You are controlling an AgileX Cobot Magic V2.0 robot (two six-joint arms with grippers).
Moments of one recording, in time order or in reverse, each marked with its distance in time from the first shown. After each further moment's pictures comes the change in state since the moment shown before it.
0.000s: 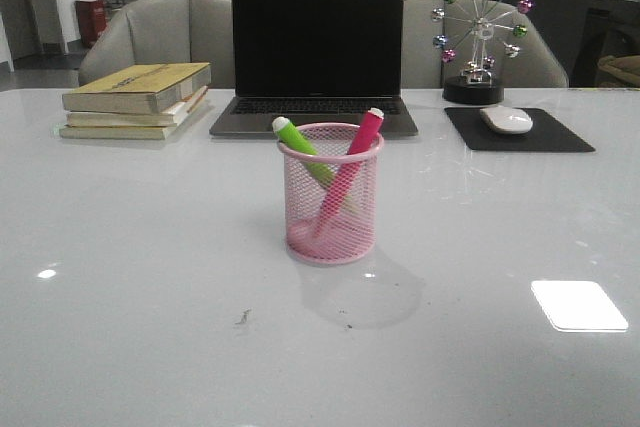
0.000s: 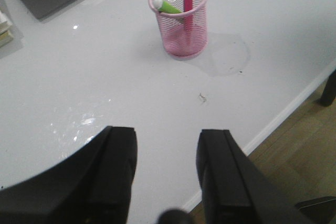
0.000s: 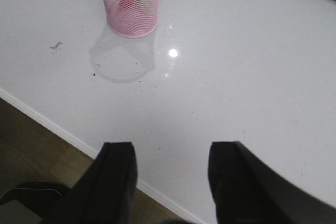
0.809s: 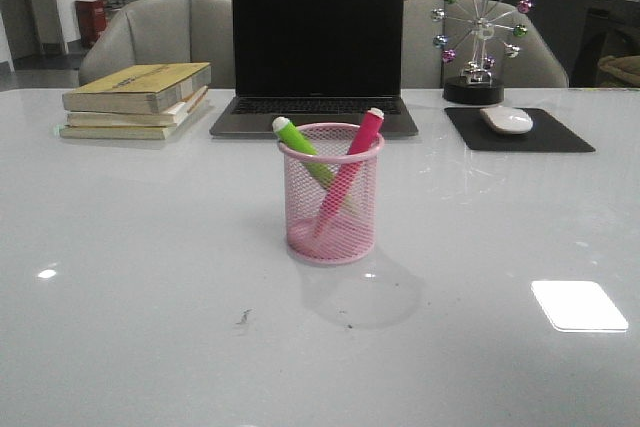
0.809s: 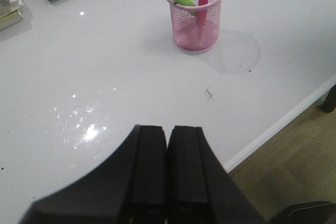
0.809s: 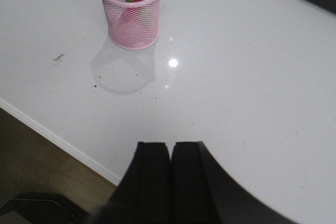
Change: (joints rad) left arm 0.015 0.000 0.000 0.010 0.015 -0.050; right arm 0.000 0.000 0.000 0.000 -0.037 0.000
